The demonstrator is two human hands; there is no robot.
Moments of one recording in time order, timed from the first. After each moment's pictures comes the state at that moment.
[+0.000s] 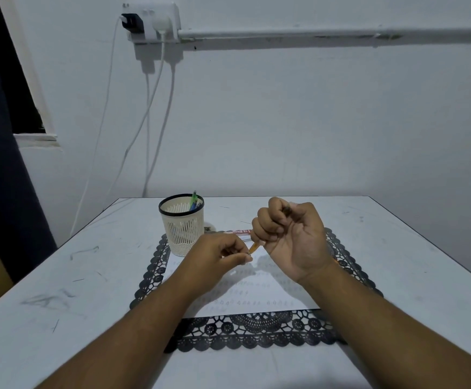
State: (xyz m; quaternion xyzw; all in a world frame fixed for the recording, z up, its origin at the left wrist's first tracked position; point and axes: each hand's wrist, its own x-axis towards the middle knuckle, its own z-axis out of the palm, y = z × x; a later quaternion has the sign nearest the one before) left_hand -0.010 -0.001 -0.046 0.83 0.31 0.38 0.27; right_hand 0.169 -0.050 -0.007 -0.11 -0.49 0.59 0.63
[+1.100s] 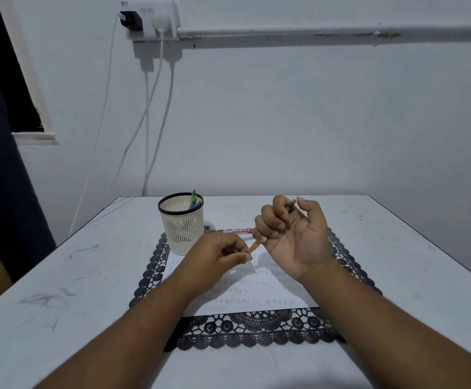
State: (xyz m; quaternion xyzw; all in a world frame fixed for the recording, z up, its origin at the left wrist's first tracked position) left_hand -0.010 0.000 -0.046 0.82 0.32 0.37 0.29; right_hand 0.173 -0.048 -0.009 -0.11 -0.43 0.61 0.66
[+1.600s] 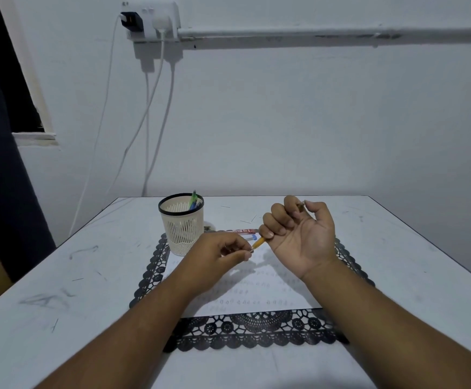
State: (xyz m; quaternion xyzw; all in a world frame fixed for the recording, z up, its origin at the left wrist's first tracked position) left_hand -0.011 -0.005 -0.039 0.82 0.32 0.38 0.30; right_hand 0.181 -0.044 -0.010 -0.11 -0.33 0.62 0.70
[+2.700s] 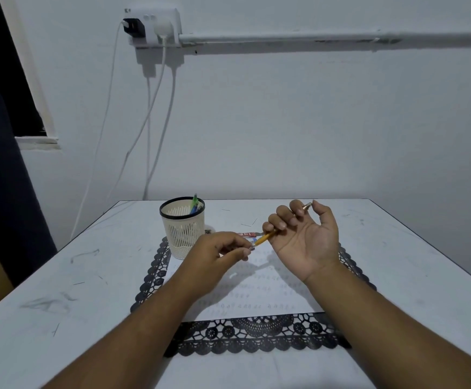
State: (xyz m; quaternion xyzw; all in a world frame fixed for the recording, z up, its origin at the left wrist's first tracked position) left_hand -0.012 -0.010 -0.034 0.79 0.31 0.42 0.33; right_hand 0.184 -0.045 -0.007 -0.10 -0.26 0.64 0.72
